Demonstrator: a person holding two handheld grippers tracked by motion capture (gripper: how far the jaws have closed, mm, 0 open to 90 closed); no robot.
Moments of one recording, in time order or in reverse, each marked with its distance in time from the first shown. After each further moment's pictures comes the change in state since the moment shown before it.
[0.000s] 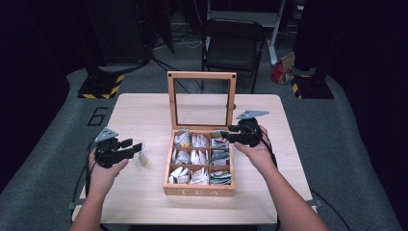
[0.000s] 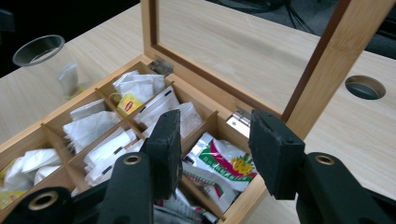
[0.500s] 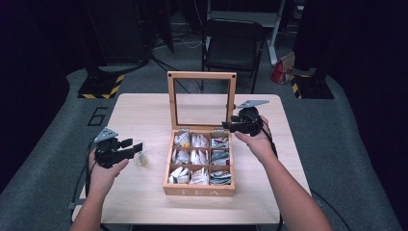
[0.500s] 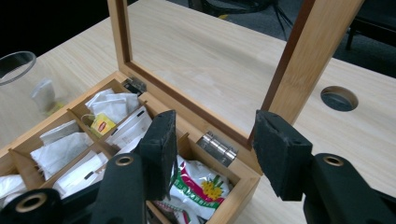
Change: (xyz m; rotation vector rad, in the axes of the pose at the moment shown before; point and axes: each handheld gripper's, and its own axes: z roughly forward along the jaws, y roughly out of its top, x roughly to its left) left arm -0.001 0.001 -0.001 -0.007 -0.013 -0.002; right arm -0.021 0.023 0.007 0.007 -0.037 0.009
